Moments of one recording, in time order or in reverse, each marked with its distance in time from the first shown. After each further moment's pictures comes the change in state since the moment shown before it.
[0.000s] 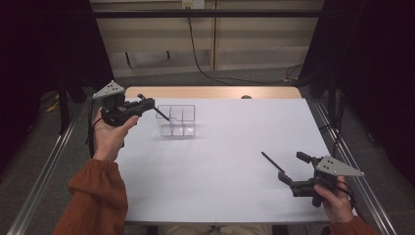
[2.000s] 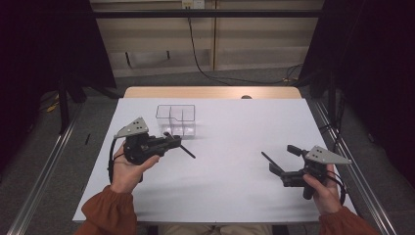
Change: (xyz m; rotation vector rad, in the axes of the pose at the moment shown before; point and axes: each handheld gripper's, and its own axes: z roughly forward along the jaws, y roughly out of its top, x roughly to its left) left arm -0.078 -0.059 -0.004 0.047 -0.273 0.023; right arm 0.002 0.017 0.026 0.016 0.005 0.056
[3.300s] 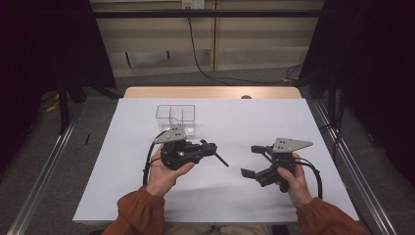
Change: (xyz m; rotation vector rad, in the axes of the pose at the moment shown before) left arm -0.042 -0.003 0.072 -0.021 -0.166 0.039; right arm 0.031 0.022 0.064 0.119 0.371 -0.029
